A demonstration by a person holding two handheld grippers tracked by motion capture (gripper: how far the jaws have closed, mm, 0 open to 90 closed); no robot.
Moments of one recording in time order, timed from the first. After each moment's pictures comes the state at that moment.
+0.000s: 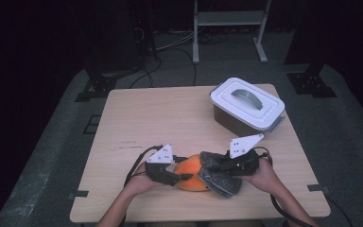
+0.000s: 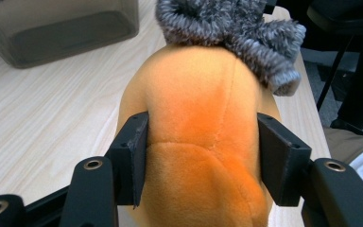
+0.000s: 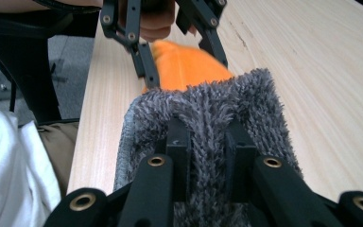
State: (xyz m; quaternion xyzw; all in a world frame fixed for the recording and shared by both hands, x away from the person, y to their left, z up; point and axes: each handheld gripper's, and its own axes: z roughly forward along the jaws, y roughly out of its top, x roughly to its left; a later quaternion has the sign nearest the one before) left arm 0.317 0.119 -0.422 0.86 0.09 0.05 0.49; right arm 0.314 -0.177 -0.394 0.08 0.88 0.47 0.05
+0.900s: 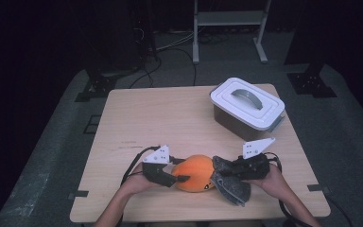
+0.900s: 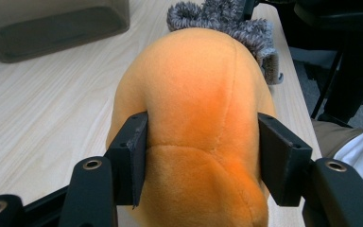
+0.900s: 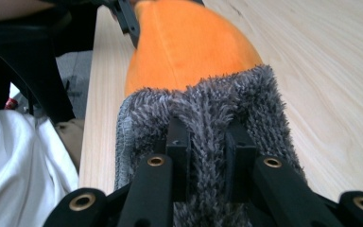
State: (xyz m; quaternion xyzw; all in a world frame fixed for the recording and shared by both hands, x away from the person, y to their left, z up) left arm 0.319 0.125 -0.425 0.87 0.08 0.04 0.49; right arm 0.317 -0.212 -0.423 0.14 0.87 0.48 0.00
